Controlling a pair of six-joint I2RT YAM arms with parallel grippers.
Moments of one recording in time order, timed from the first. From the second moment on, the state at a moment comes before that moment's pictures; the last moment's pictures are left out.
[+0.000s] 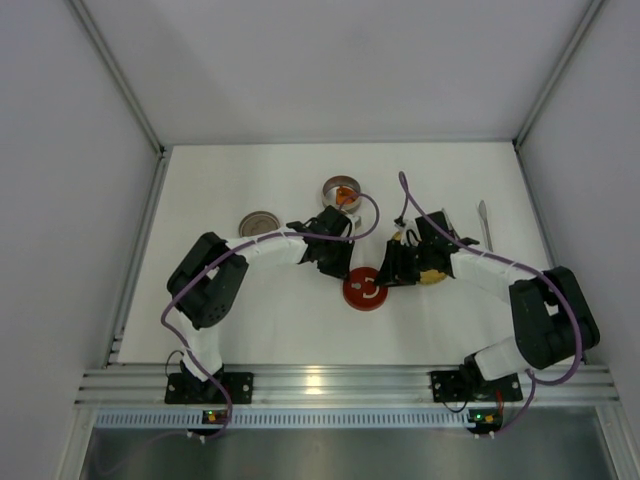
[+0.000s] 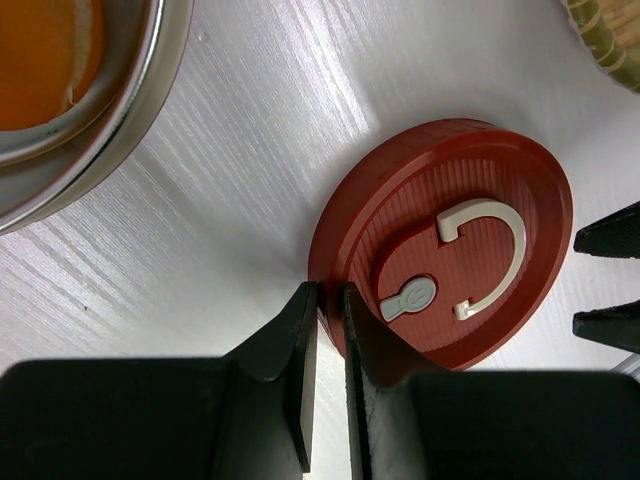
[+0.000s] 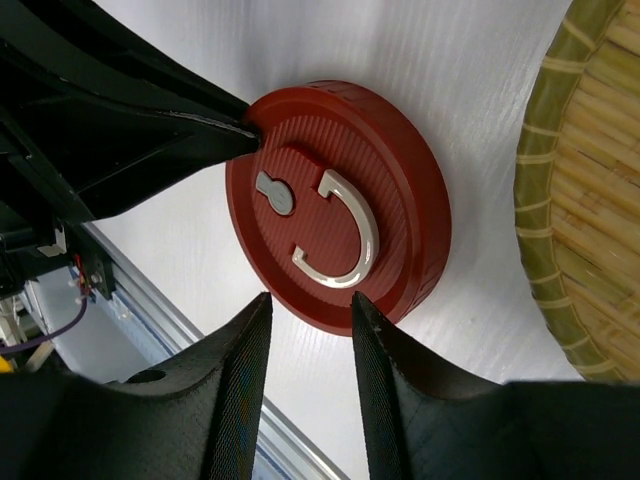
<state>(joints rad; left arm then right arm) -0.75 1.90 1.23 -0.36 0.20 -0.39 0.36 1.46 0.73 -0.28 -0.57 0.42</state>
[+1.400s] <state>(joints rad) -0.75 1.91 1.23 -0.34 0.17 -0.45 0.42 1.53 0.78 -0.13 -0.67 0.58</state>
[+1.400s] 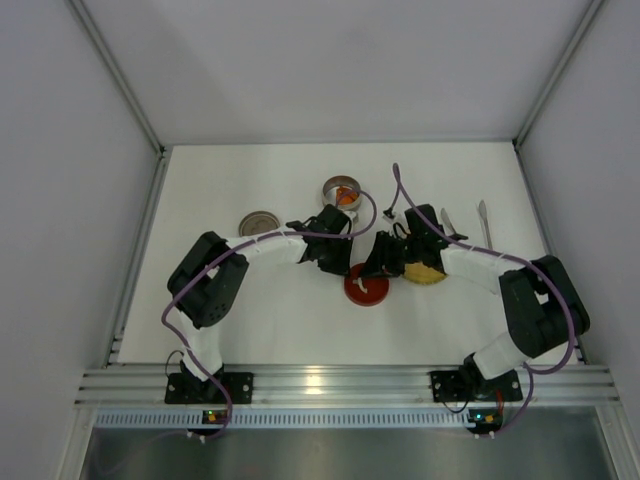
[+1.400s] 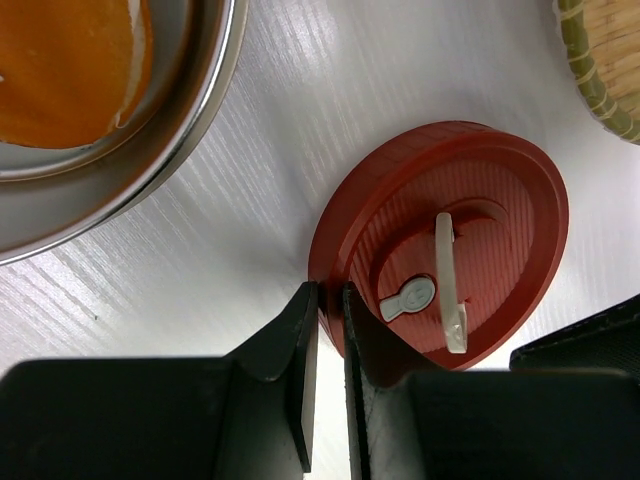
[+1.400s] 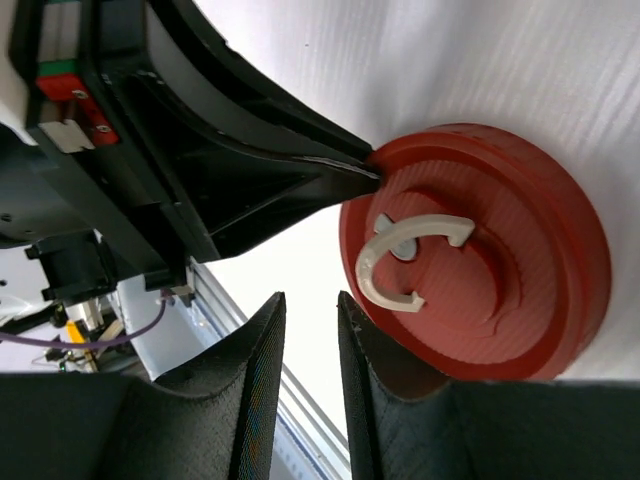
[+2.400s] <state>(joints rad) -0.68 1.59 1.12 -0.37 0.21 -0.40 0.08 1.33 0.88 -0.31 -0.71 0.42</state>
